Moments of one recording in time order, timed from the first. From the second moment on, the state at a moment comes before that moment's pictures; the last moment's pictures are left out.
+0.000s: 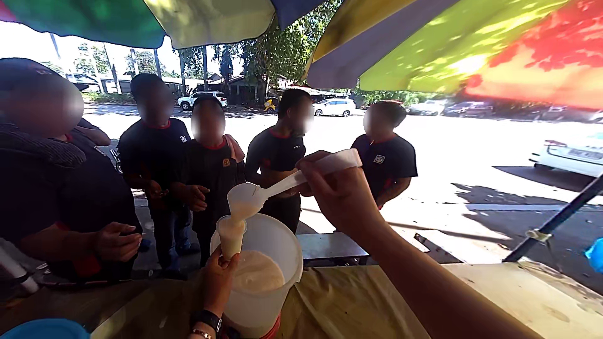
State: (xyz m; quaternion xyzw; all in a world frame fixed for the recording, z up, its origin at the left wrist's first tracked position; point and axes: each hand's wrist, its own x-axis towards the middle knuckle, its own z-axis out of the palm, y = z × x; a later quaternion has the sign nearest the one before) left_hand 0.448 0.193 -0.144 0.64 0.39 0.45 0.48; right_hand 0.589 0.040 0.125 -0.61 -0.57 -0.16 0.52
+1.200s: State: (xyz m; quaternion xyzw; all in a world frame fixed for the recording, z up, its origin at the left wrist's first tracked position) left_hand 0.450 0.235 -0.126 0.60 0.40 0.52 0.46; right_hand 0.600 0.071 -0.137 -0.82 -0.55 0.14 0.04
